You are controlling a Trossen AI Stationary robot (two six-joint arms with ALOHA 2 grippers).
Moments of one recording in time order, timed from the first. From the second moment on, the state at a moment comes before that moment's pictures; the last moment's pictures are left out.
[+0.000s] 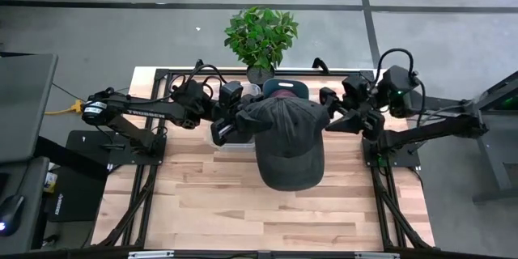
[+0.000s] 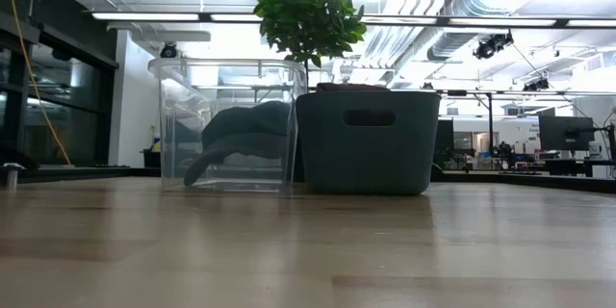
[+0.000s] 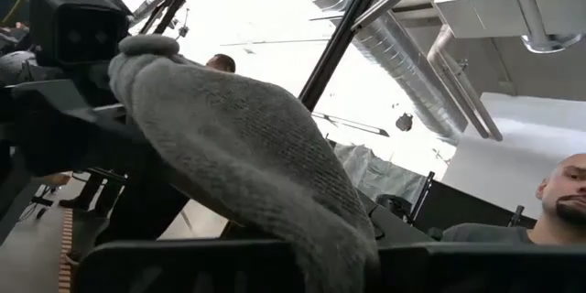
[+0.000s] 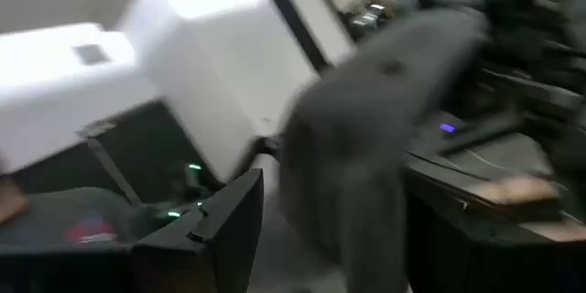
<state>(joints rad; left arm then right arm) -0.03 1.45 1.26 0.74 0.36 -0.73 -0.09 0.96 1.06 0.15 -0.59 0.70</state>
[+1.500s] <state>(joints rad) 0.07 1.32 1.33 0.06 0.33 -0.52 -0.10 0.87 1.07 -0.65 -0.44 0.54</state>
